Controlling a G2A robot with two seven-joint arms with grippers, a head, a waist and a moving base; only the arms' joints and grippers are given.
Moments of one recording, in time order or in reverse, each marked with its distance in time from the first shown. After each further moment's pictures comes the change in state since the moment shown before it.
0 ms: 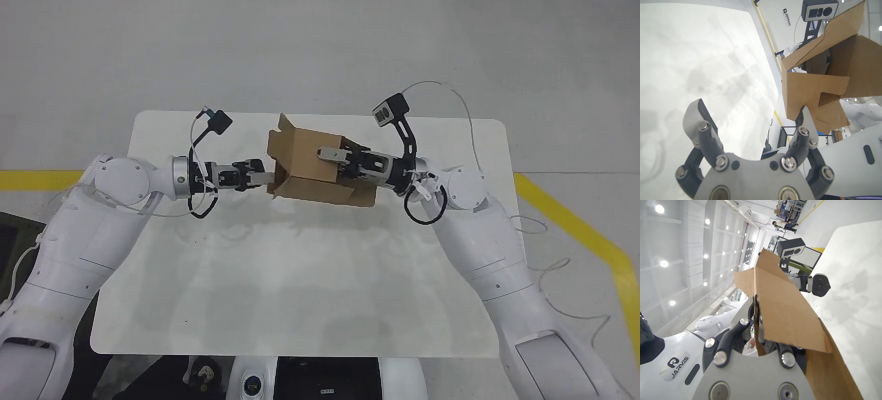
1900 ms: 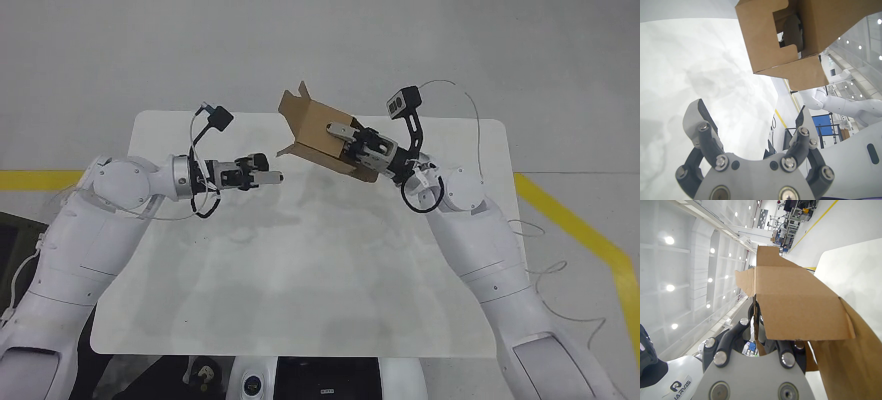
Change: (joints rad) left arm 0.056 -0.018 -0.085 -0.093 0.062 0.004 0.037; right arm -0.017 -0.013 0.017 0.006 -0.016 0.053 -0.215
